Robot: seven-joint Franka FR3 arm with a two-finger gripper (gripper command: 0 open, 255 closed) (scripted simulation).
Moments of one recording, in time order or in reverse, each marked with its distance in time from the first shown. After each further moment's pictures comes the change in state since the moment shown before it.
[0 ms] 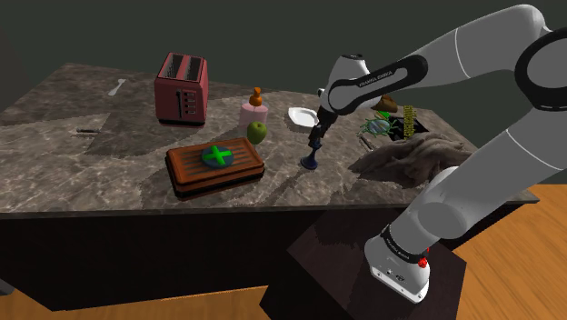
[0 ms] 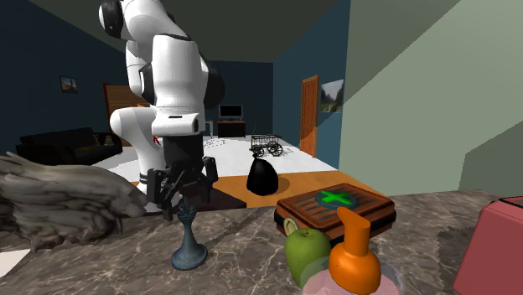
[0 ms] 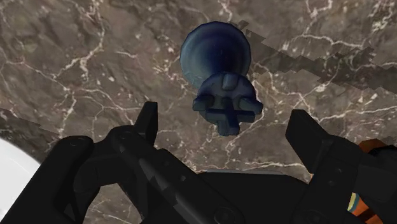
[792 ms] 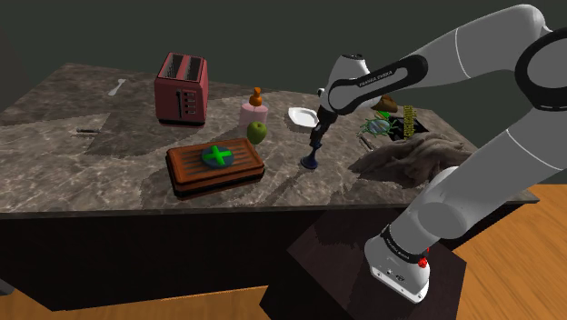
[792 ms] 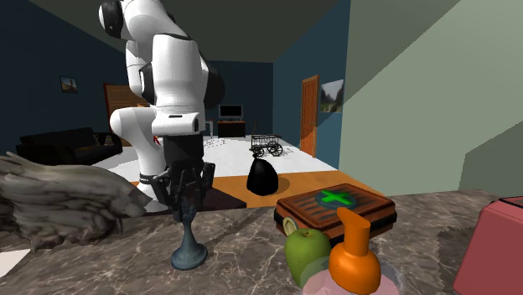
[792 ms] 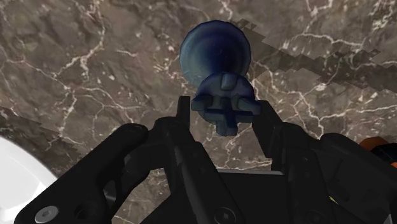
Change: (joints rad) arm 0.000 -0.001 0.000 0.001 0.000 0.001 0.000
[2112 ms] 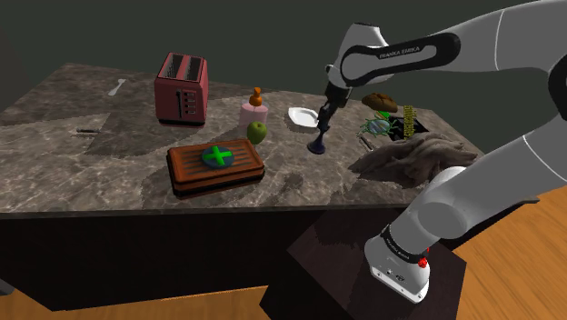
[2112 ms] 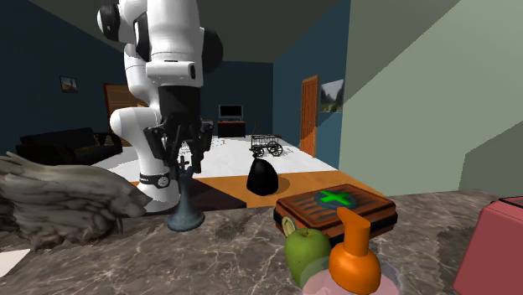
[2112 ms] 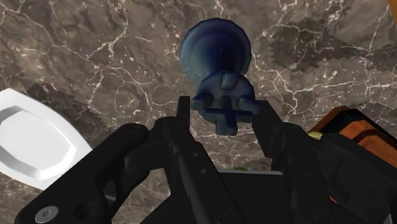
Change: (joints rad) arm -0.003 -0.139 0.011 0.111 -0.016 -0.252 0.013
